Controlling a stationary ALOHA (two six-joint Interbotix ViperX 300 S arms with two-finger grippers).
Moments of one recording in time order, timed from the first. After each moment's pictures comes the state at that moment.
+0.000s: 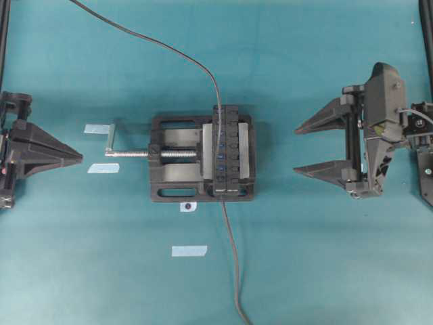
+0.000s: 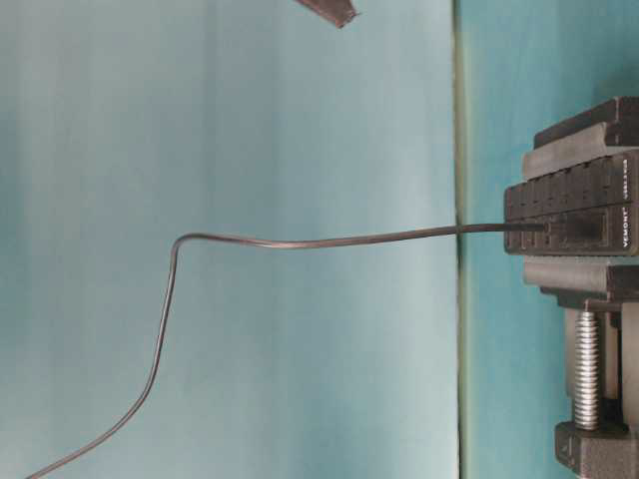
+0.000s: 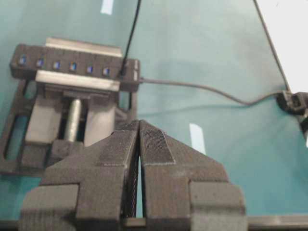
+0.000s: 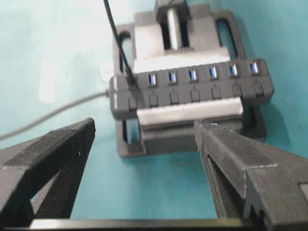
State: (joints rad) left arm -0.06 -1.01 1.21 0.01 0.08 -0.22; right arm -0.01 -0.56 1.02 0.03 0.06 0.11
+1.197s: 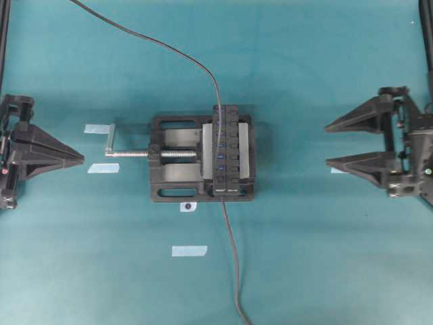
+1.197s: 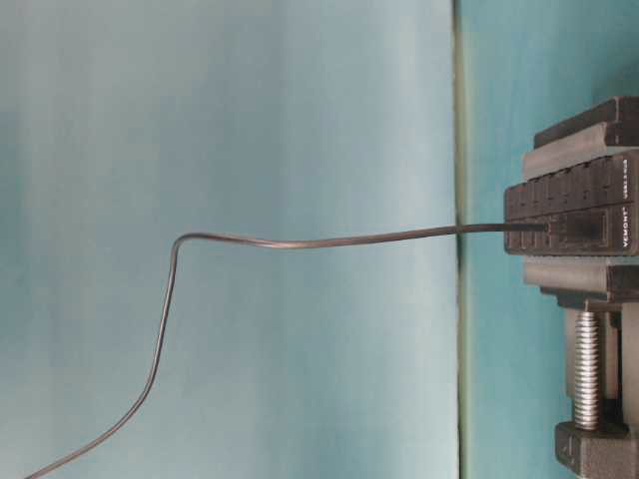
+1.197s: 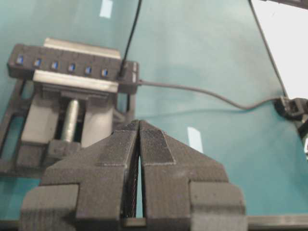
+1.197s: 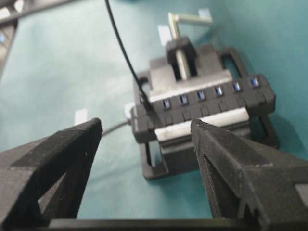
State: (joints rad) left arm -0.06 -1.01 1.24 0.01 0.02 -0.24; right arm -0.01 -0.83 1.24 0.02 -0.18 0.28
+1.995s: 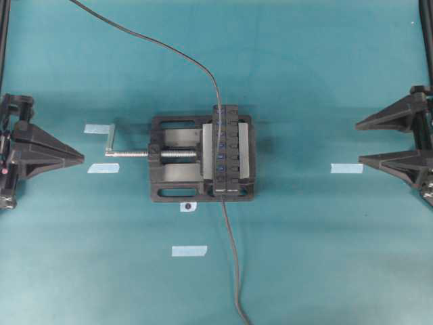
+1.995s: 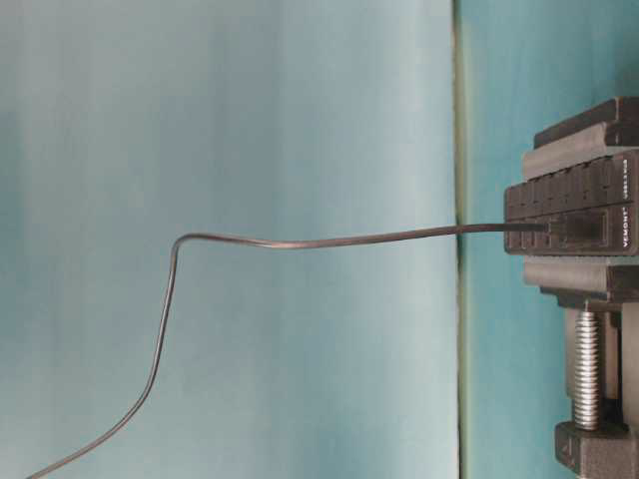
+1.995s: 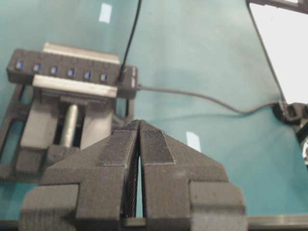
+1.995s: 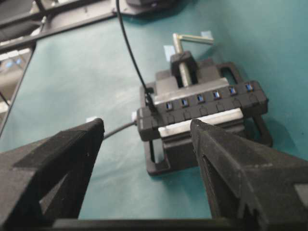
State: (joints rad) left arm -0.06 -1.01 1.24 0.01 0.00 -0.24; right arm -0.01 -1.09 1.34 0.02 -0.09 0.28
